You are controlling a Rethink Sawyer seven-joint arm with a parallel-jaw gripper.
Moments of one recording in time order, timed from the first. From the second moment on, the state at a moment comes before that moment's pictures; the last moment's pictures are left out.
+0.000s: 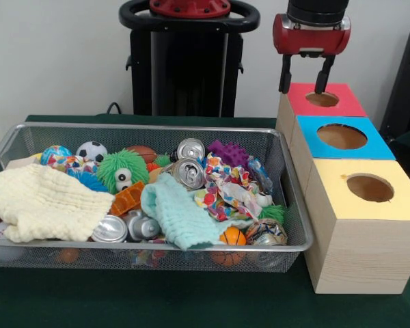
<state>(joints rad) -0.02 -0.84 -0.02 1.80 0.01 0.68 1.67</state>
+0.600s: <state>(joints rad) -0.02 -0.81 0.01 1.77 0.01 0.68 1.67</state>
